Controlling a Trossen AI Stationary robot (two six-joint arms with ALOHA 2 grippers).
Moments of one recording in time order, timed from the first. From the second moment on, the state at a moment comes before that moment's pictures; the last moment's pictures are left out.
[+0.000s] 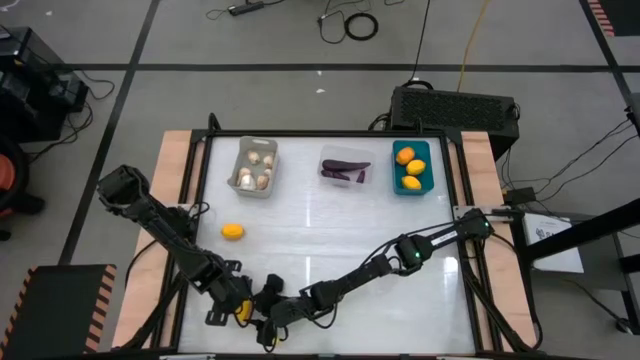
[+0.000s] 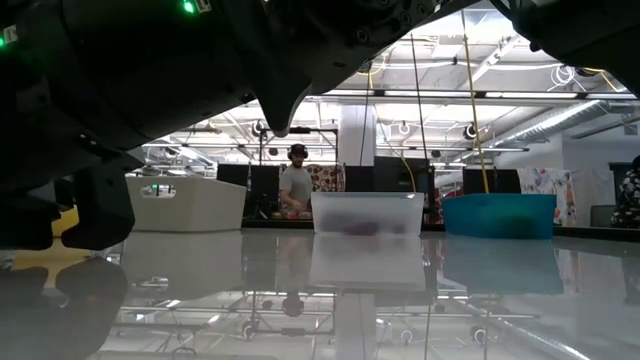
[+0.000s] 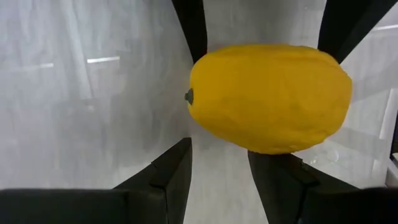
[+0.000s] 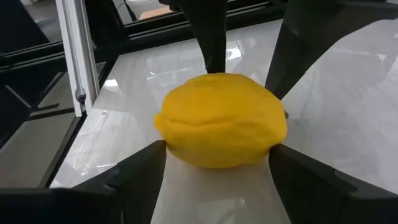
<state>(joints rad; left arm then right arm) -0.77 1.51 0.73 -0.47 0.13 -0.71 0.42 2.80 2.27 0.15 0.34 0.43</state>
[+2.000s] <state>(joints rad) -0.69 1.51 0.73 -0.44 -0.09 -0.40 0.38 2.64 2.27 -0.41 0.51 -0.18</state>
